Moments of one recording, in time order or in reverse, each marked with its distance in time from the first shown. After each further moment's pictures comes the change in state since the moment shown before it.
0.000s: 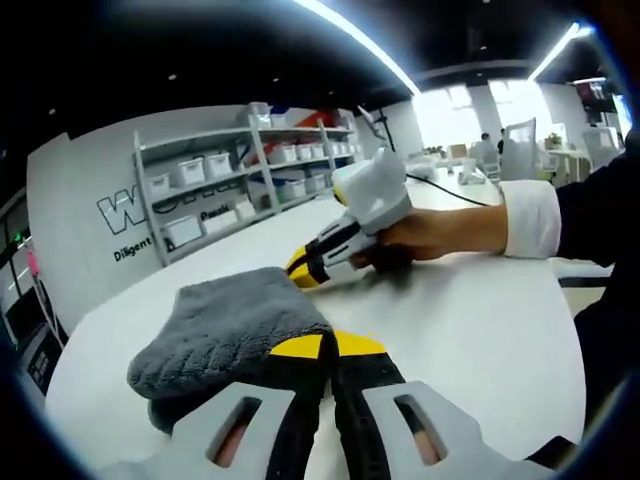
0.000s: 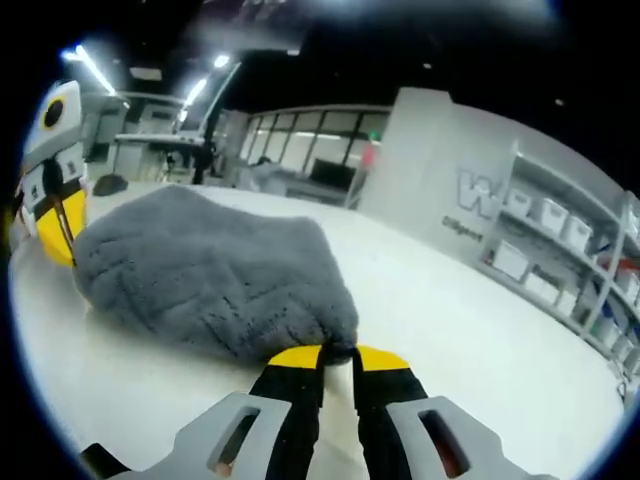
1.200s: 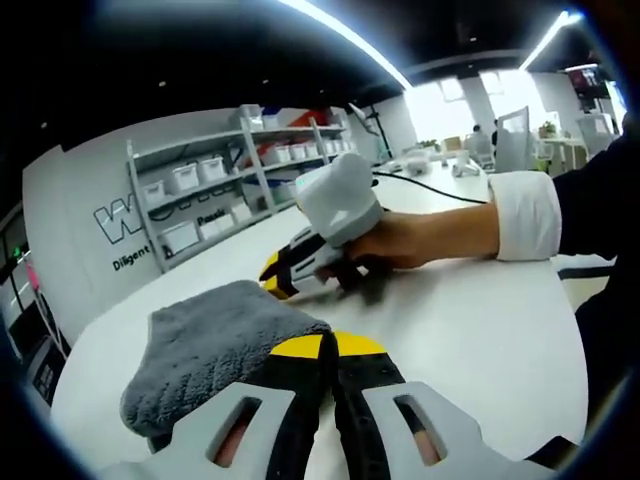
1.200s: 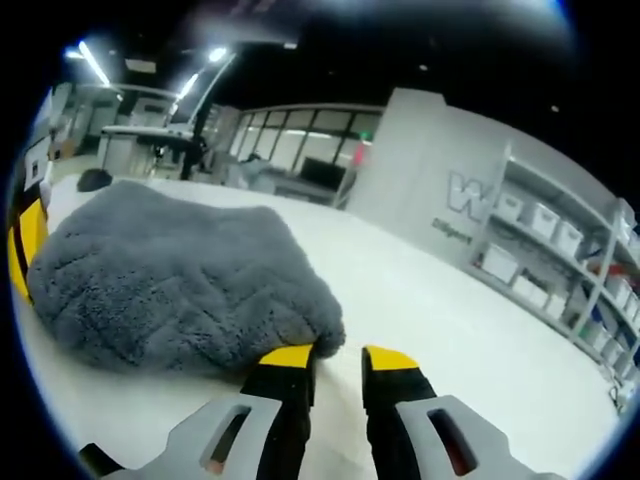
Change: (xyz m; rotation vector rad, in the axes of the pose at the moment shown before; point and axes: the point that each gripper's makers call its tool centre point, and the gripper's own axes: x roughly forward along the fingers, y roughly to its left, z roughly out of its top) left arm 0.007 -0.016 0.004 0.046 0.003 -0.003; right arm 0.017 -0.004 0.006 -0.024 0.003 -0.058
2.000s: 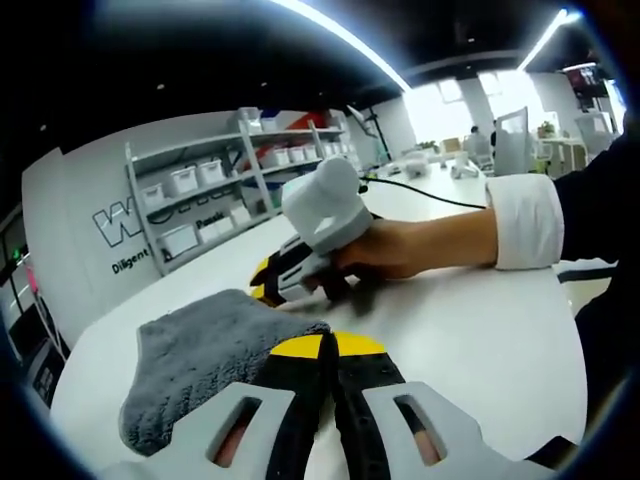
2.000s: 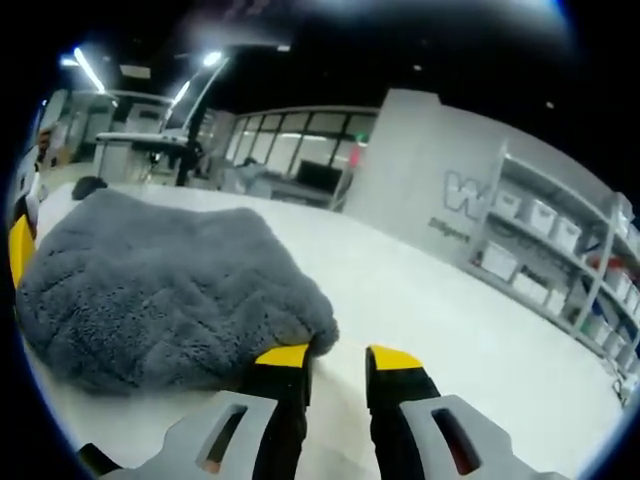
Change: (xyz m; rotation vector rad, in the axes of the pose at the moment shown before) left arm 0.007 -0.007 0.005 0.008 -0.012 -0.003; right arm 0.011 -0.007 0.004 0.030 -0.012 -0.005
